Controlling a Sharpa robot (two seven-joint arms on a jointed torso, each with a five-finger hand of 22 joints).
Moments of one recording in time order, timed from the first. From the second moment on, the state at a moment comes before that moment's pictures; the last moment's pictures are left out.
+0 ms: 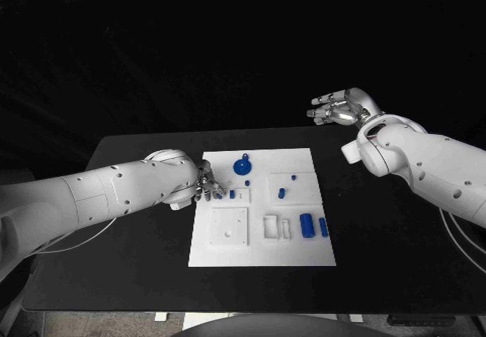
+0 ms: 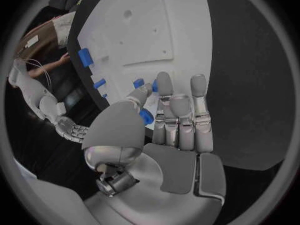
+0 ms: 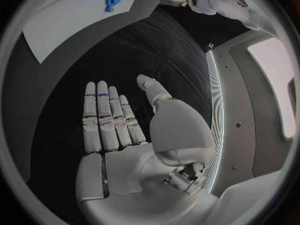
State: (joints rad) left arm 1.28 -0.55 -0.24 1.16 -1.00 -0.02 -0.50; left_hand 1.09 -0.07 0.31 -0.04 0.33 1.28 -0.02 0.07 0.68 1.48 -0.05 0.53 0.24 1.33 -0.13 1.26 0.50 0.02 1.27 -0.15 0.38 1.31; right arm 1.11 -0.69 0.27 1.16 -0.90 -0.37 0.08; right_hand 1.18 -0.04 0.15 -0.24 0.53 0.89 0.17 0.06 0.06 1.09 0.14 0.08 0.06 1.17 0.12 0.08 0.07 0.08 1.05 0.12 0.07 0.07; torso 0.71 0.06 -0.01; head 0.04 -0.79
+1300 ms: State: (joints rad) left arm 1.28 -0.58 -0.23 1.13 -0.92 -0.07 -0.46; left_hand 1.00 -0.14 0.26 0.16 0.12 0.95 0.08 0.26 0.27 1.42 -0.01 0.32 0.16 1.26 -0.07 1.23 0.41 0.02 1.25 -0.10 0.27 1.31; right arm 1.11 -0.69 0.27 1.16 -0.90 -0.37 0.07; right_hand 1.18 -0.04 0.13 -0.22 0.54 0.87 0.17 0.06 0.06 1.08 0.14 0.09 0.06 1.15 0.12 0.08 0.07 0.08 1.04 0.12 0.07 0.07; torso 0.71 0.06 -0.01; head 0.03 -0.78
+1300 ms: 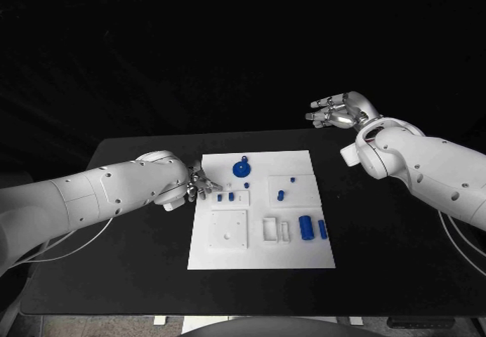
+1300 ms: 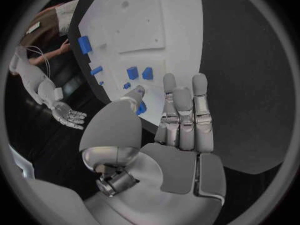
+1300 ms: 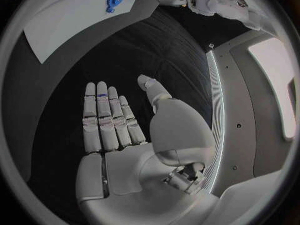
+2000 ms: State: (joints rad) left arm 1.28 -0.57 -0.23 1.14 -0.88 -0.38 -0.05; left_hand 1.40 0.00 0.20 -0.22 0.24 1.14 0.11 0.07 0.08 1.27 0.05 0.07 0.06 1.18 -0.02 1.16 0.32 0.06 1.16 -0.05 0.29 1.31; right arm 1.11 -0.69 0.27 1.15 -0.90 -0.37 0.07; right_hand 1.18 -0.04 0.13 -0.22 0.54 0.87 0.17 0.06 0.06 1.08 0.14 0.09 0.06 1.15 0.12 0.08 0.07 0.08 1.04 0.12 0.07 0.07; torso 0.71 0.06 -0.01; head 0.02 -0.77
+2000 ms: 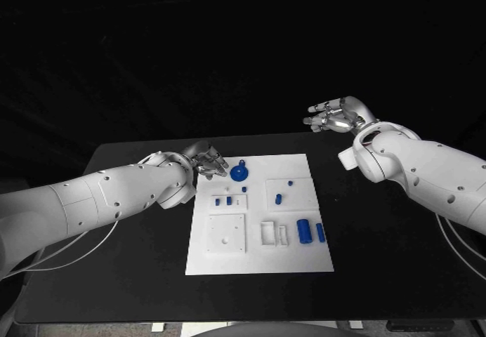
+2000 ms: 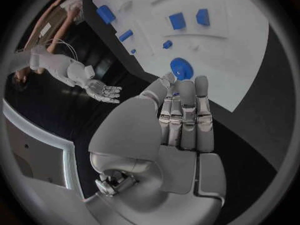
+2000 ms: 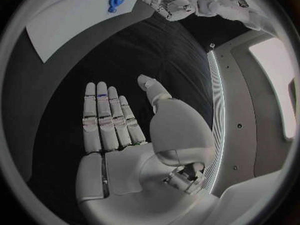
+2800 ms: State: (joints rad) left arm 1.28 -0.48 -0.23 1.09 -1.32 -0.31 0.05; left_hand 1.35 -0.03 0.23 -0.25 0.23 1.12 0.12 0.06 0.07 1.13 0.10 0.06 0.06 1.24 0.00 1.13 0.30 0.11 1.17 -0.02 0.34 1.31; right arm 1.11 -0.69 0.27 1.16 -0.90 -0.36 0.07; right_hand 1.18 -0.04 0.14 -0.23 0.55 0.87 0.17 0.06 0.06 1.08 0.14 0.09 0.06 1.15 0.12 0.08 0.06 0.08 1.04 0.13 0.07 0.07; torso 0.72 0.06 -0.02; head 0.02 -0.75
